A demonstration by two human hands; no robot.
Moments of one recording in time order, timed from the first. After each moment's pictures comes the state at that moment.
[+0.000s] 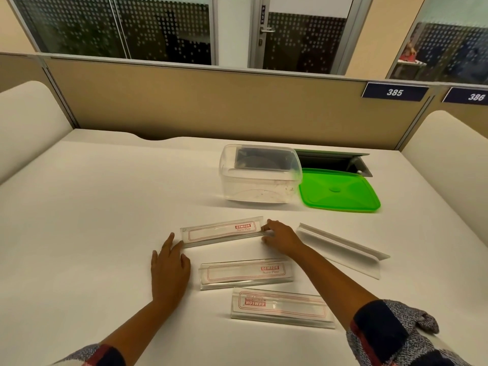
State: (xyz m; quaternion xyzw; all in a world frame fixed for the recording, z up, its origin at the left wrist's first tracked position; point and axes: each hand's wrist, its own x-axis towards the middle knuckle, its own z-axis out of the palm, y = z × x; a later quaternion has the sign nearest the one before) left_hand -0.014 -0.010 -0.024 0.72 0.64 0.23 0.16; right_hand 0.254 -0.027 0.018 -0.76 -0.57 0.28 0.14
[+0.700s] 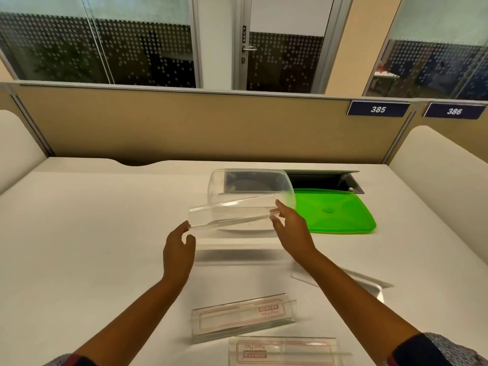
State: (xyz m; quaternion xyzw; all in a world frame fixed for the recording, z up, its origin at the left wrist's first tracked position) left_hand 0.051 0.062 0.059 0.60 0.57 0.40 0.40; right_hand 0.274 0.002 0.087 -0.76 -0.49 0.15 0.40
